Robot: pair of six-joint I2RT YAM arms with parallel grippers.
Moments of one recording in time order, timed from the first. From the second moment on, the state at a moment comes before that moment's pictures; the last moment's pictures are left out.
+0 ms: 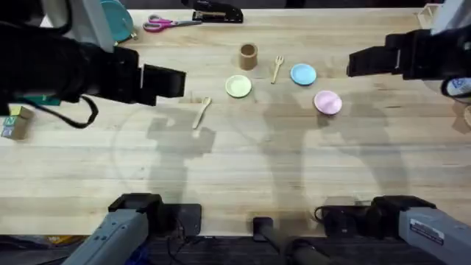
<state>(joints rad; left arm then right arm) 0.00 0.97 1.20 -1.19 0.14 0.17 0.00 1.14 1.21 -1.09 -0.13 0.00</state>
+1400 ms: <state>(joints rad) -0.19 1.42 1.20 -1.08 0.06 0.15 0.00 1.16 1.21 -1.09 -0.13 -0.07</state>
